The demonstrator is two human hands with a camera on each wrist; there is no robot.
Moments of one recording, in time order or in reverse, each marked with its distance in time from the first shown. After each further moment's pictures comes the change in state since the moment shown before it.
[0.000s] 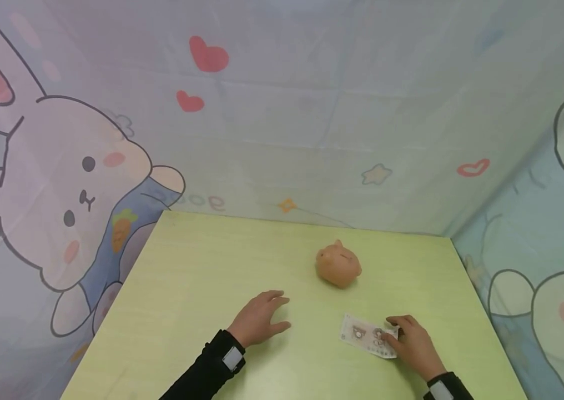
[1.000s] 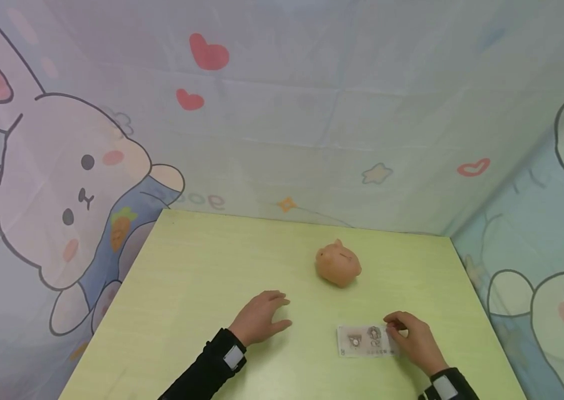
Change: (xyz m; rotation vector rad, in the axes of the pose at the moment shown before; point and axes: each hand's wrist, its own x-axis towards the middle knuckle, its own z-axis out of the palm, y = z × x) left_hand 0.003 0.001 0.001 0.005 -0.021 -0.014; right_hand 0.007 -0.008 -0.015 0.135 0.050 -0.076
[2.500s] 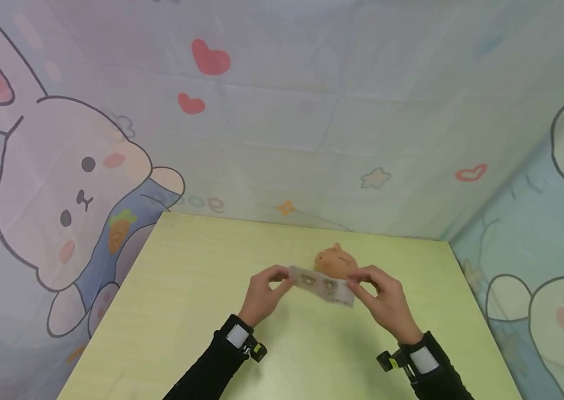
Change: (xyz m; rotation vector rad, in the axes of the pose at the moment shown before) left_hand 0.045 0.008 -0.021 -0.639 0.454 -0.068; right_hand 0.067 -0.170 -0.067 0.408 0.189 -0.417
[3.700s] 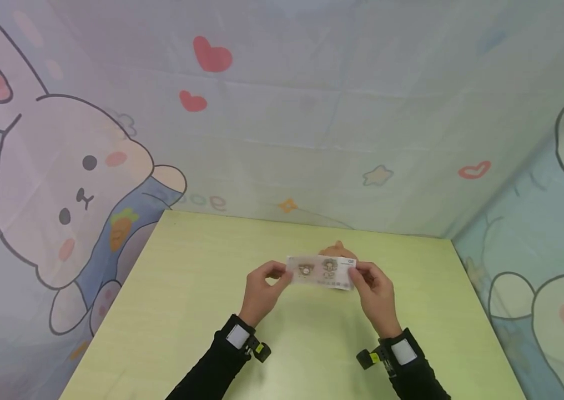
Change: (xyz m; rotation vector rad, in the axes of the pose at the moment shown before) left_hand -0.003 0.014 -0.006 -0.064 0.132 -0.026; right_hand -0.006 0.020 0.033 0.154 0.223 0.340
